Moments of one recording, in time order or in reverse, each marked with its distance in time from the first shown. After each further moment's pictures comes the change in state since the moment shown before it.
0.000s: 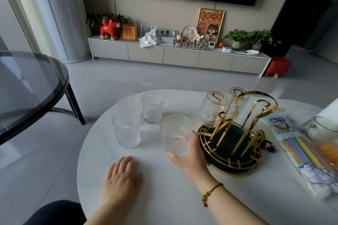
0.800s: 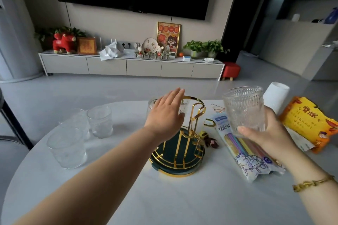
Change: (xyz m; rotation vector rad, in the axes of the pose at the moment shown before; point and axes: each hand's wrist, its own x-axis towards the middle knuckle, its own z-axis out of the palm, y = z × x) left_hand 0.073 0.262 -0.067 -0.167 0.102 0.655; right_hand -0.037 -0.028 -0.297 -0.170 0.296 -0.007
